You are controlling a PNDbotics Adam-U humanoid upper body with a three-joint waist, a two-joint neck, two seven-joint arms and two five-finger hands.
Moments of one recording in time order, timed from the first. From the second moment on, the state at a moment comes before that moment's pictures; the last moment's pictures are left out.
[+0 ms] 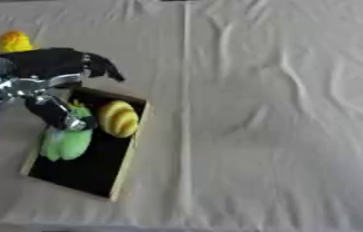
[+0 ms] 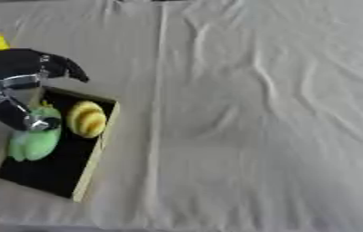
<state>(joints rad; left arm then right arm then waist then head) -0.62 0.90 -0.31 -1.82 -0.55 -0.05 -0.50 -0.30 -0.65 -0.09 -1.99 -0.31 -0.37 -0.09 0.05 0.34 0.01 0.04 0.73</state>
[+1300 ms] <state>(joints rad) -1.02 0.73 -0.02 -0.86 -0.78 0.01 -0.33 -0.32 -0.66 -0.10 -1.99 -0.31 -0.40 -0.11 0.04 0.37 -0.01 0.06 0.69</state>
